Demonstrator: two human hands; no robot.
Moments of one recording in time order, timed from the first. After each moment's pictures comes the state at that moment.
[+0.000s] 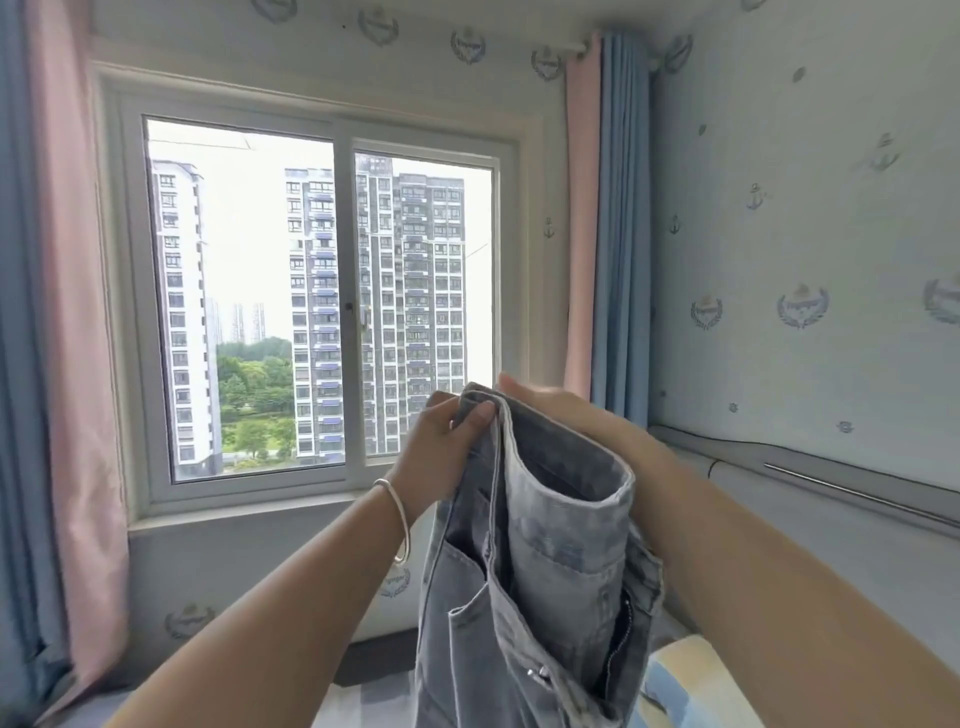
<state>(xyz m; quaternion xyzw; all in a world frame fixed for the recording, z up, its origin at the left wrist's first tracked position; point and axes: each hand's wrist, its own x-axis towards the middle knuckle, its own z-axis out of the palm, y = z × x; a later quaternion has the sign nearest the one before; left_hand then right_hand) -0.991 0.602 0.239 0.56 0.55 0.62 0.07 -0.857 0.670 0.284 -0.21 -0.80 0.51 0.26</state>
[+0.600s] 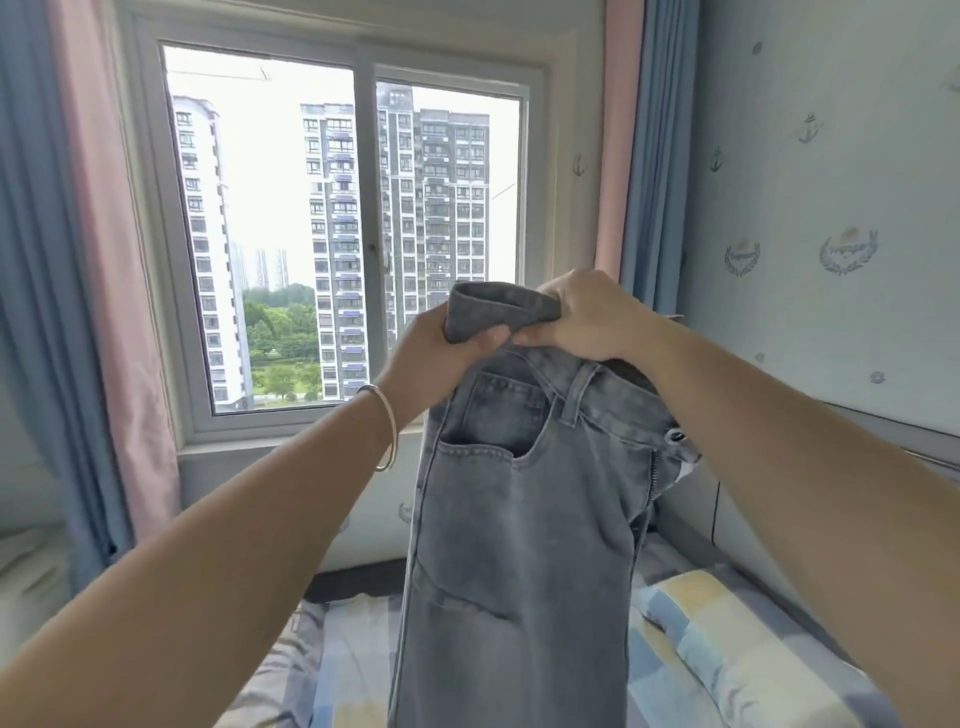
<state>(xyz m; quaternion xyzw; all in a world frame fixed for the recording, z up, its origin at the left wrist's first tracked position) -0.996 0.556 0.257 0.59 0.55 0.60 0.02 -0.848 0.649 0.308 -0.26 -0.92 0.03 0.28</state>
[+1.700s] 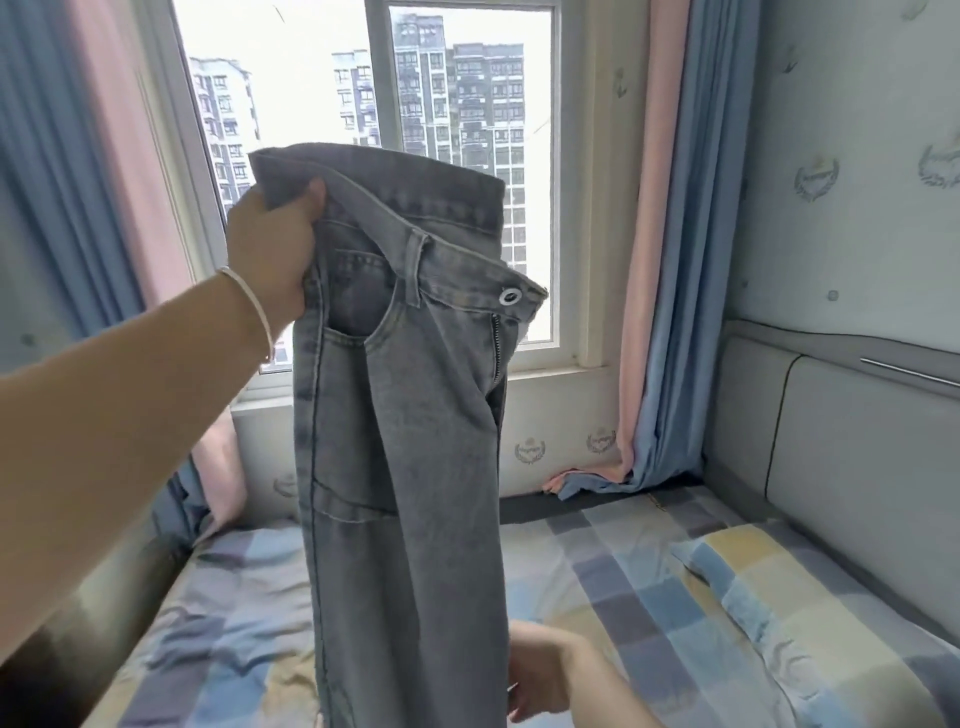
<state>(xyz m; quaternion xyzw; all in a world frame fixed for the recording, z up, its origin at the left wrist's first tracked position) -1.068 0.527 0.295 0.36 0.49 0.80 0.00 -0.895 0.636 -0.052 -0.34 -0.58 0.72 -0.18</state>
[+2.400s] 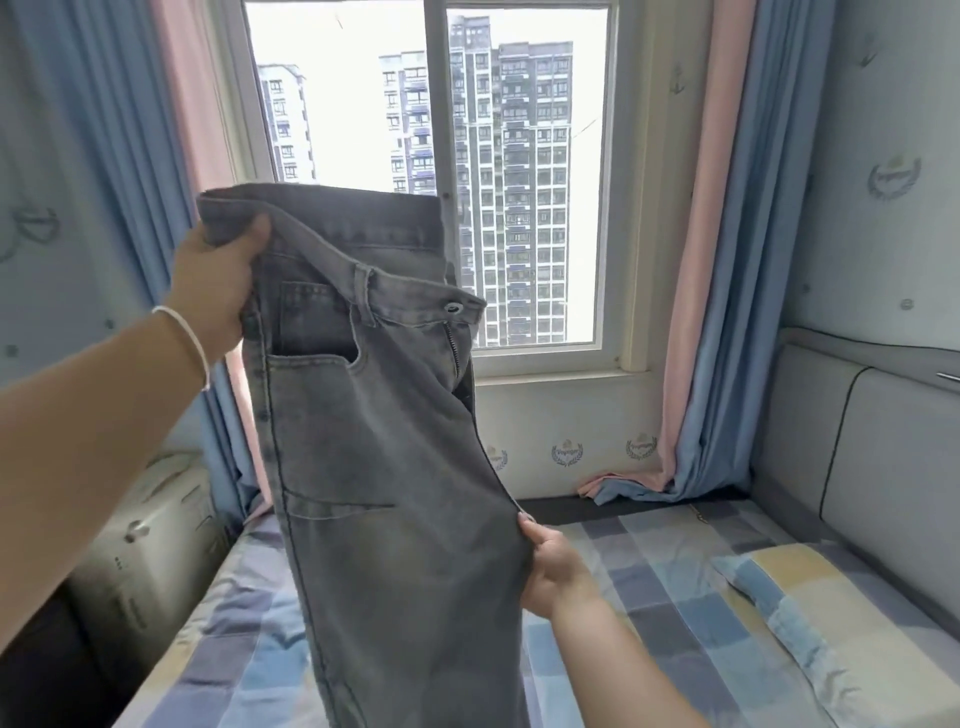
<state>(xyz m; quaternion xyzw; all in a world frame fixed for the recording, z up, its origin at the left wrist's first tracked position) -1.159 0.447 0.269 0.34 0.51 0.79 -0.05 -0.949 0.626 -0.001 -0.21 -0.30 0.91 0.19</state>
